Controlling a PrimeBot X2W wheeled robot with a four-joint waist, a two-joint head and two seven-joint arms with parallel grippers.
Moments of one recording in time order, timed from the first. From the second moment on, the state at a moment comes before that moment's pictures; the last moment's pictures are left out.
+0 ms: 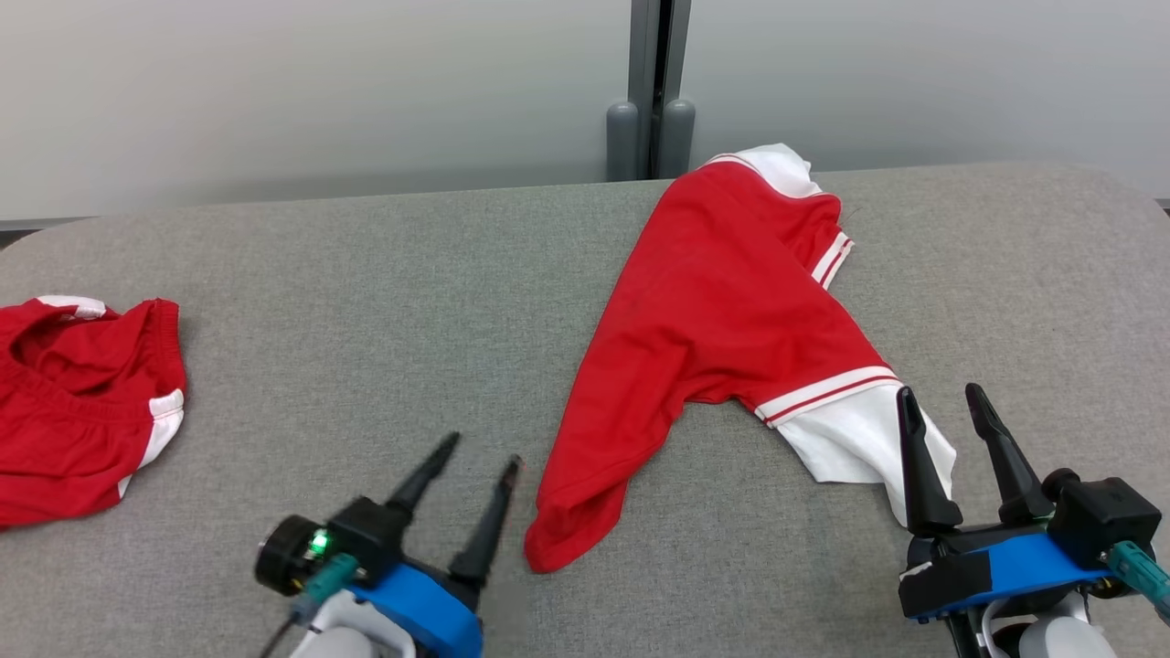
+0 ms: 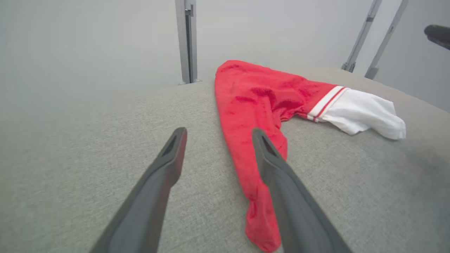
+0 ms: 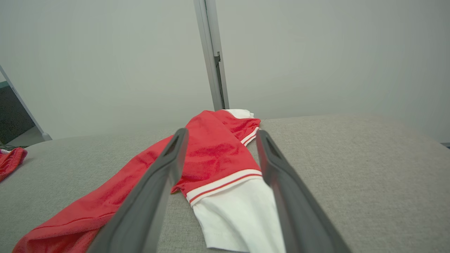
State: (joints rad) left arm -0.24 0.27 -0.63 0.41 -0.41 -0.11 -0.26; right arm -0.09 -0.05 -0.02 0.15 0.20 0.13 -0.21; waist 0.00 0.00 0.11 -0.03
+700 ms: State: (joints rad) left arm -0.14 0.26 -0.25 0.26 -0.46 0.00 -0.26; right arm -0.12 -0.05 -0.06 0.17 0.19 0.13 -0.03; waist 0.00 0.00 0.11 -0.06
